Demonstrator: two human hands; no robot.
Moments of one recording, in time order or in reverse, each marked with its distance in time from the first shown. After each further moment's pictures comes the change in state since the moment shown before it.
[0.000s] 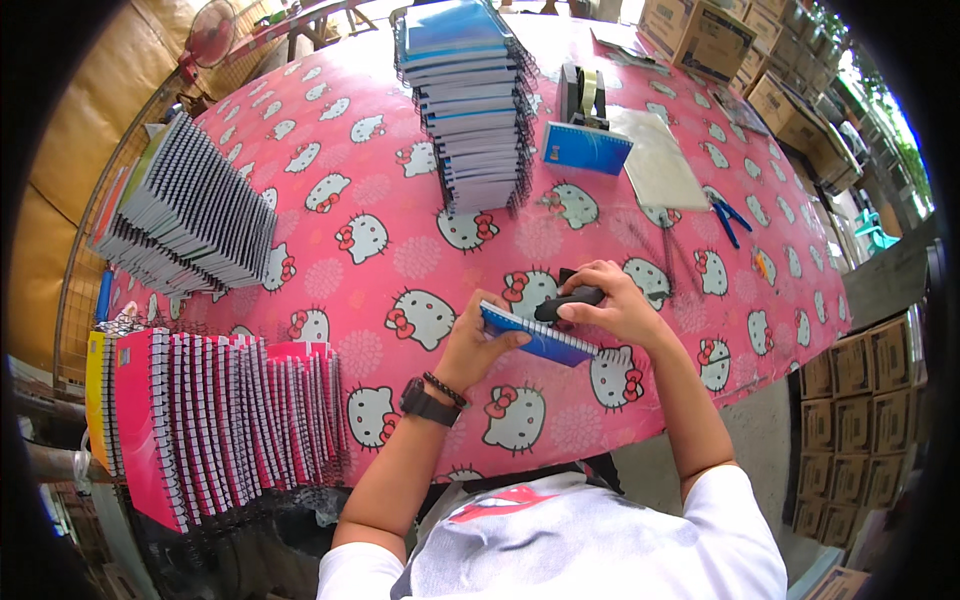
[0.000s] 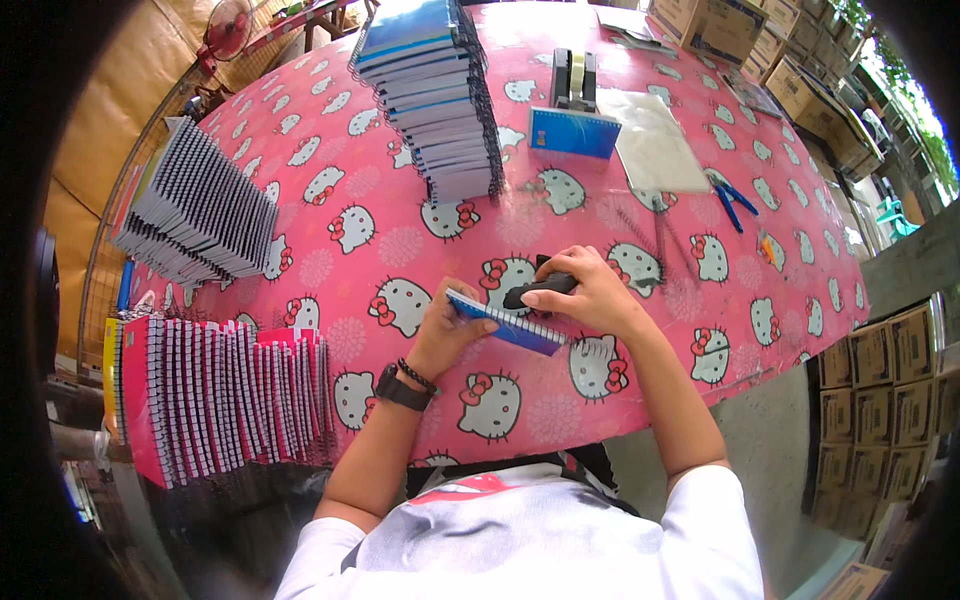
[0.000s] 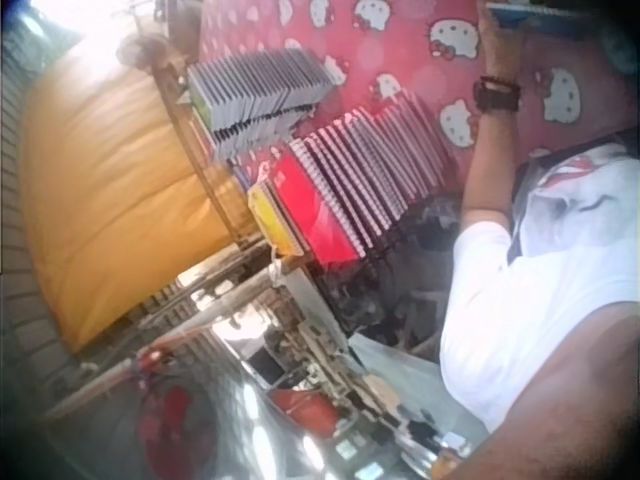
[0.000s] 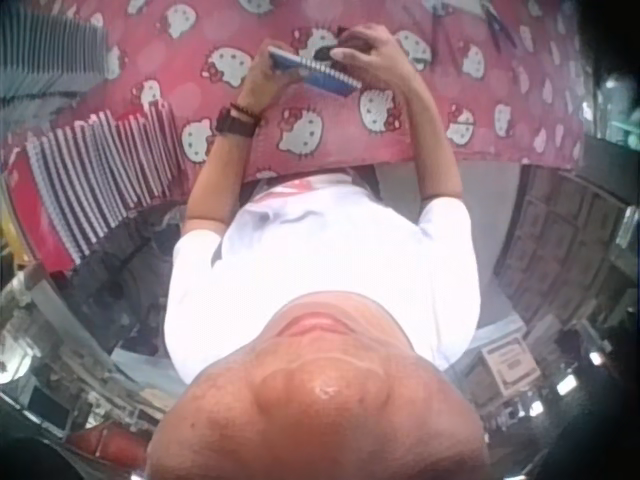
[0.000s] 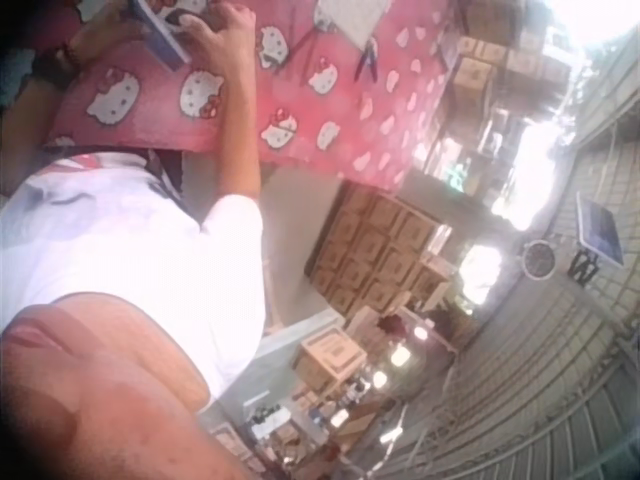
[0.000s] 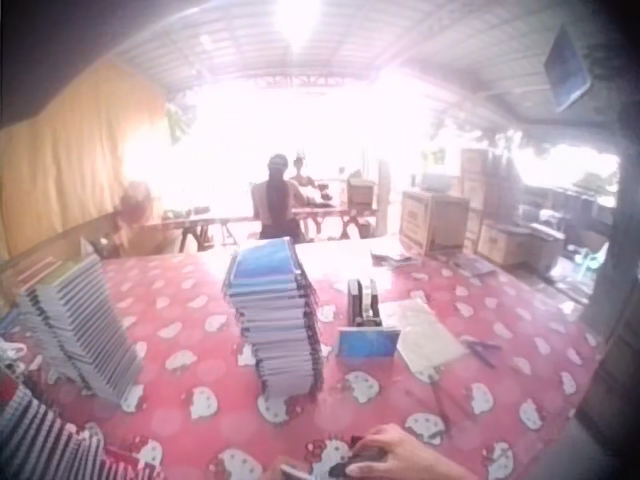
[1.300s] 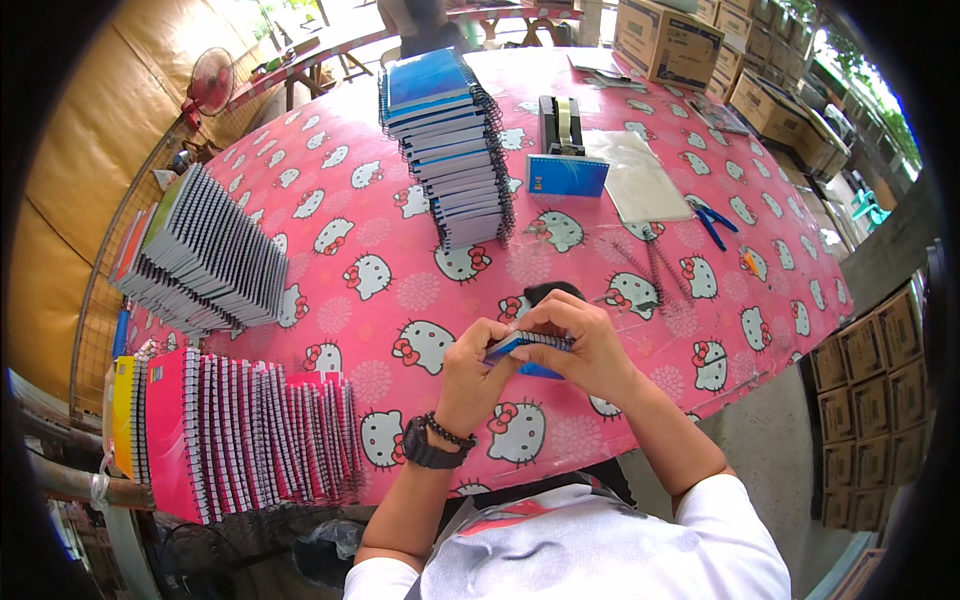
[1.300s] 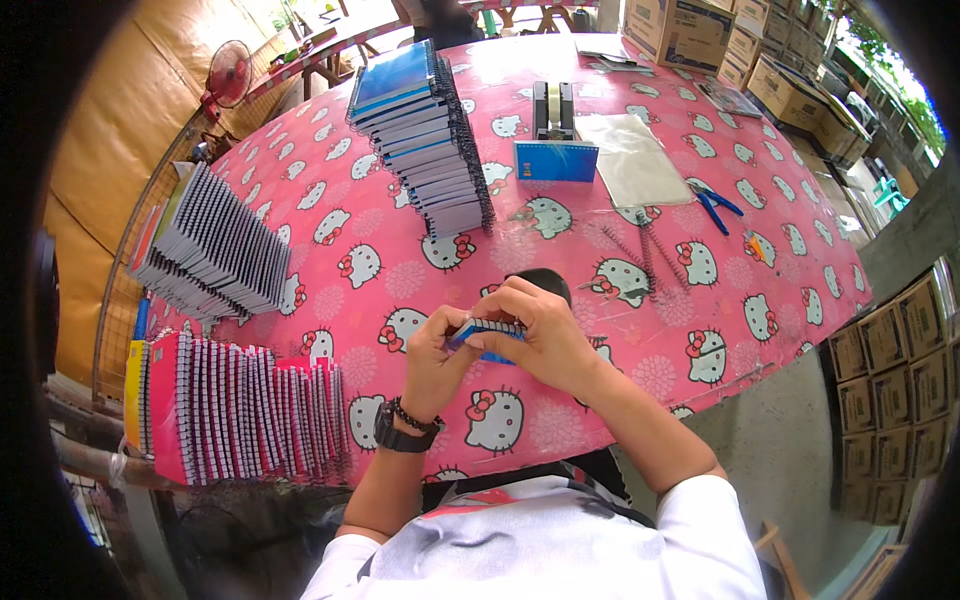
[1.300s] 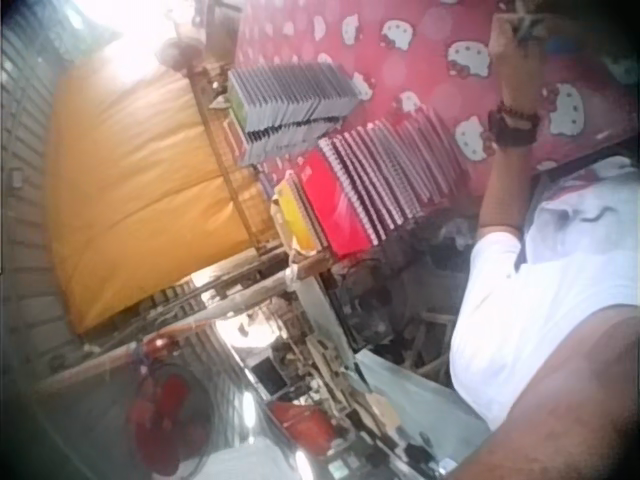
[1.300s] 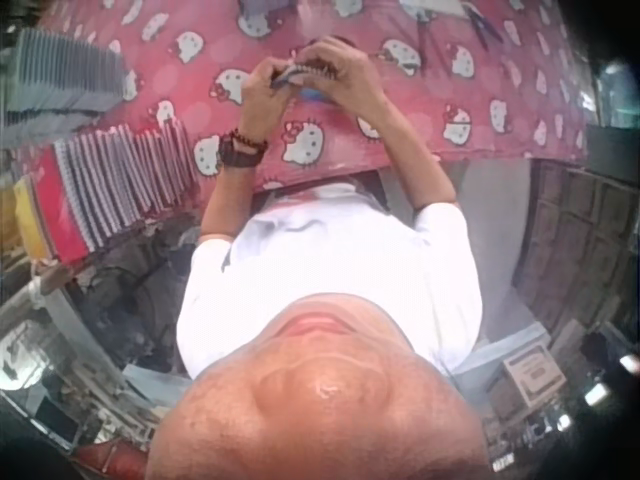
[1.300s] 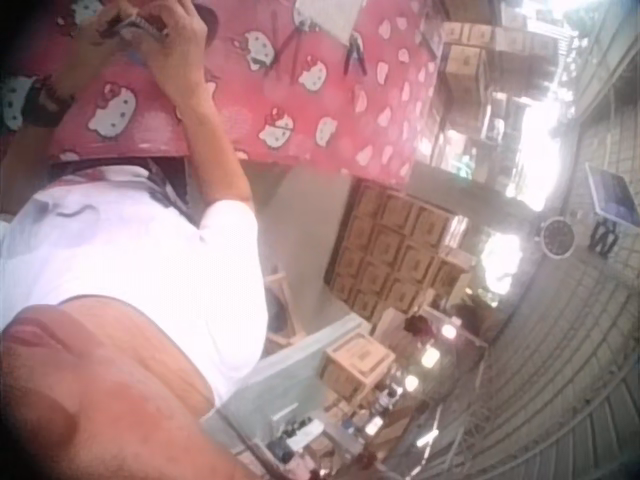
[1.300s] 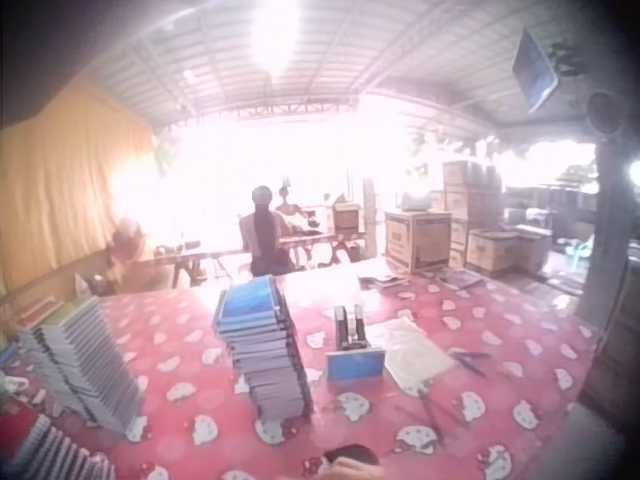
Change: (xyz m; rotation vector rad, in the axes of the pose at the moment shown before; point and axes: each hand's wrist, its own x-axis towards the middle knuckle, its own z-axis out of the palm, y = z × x) left_hand -0.012 0.093 0.019 0.296 0.092 0.195; right_hand -0.019 -0.083 0.016 0.355 0.176 -0.239
